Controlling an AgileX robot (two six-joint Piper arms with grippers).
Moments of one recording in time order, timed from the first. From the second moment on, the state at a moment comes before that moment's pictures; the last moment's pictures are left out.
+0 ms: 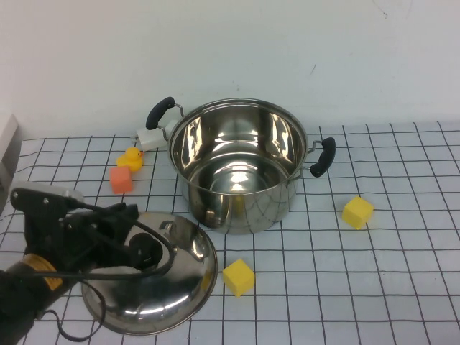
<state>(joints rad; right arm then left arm) -0.03 -0.01 0.02 0.01 0.42 -0.19 -0.08 1.60 -0.42 0.49 -0.91 -0.46</state>
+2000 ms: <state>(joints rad) -0.03 -0.01 0.02 0.01 0.42 -0.19 -0.30 1.46 -1.17 -0.22 0.19 -0.02</state>
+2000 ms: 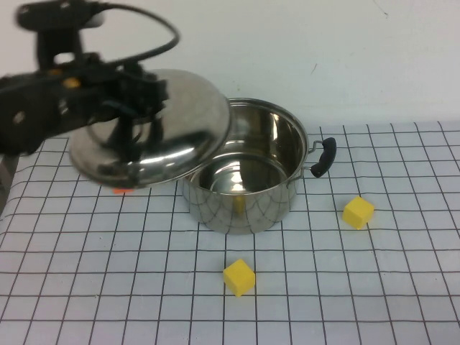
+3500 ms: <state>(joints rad) -0.03 -0.01 0.02 0.01 0.42 -0.19 -0.45 2.04 -1.75 -0.22 0.22 0.11</state>
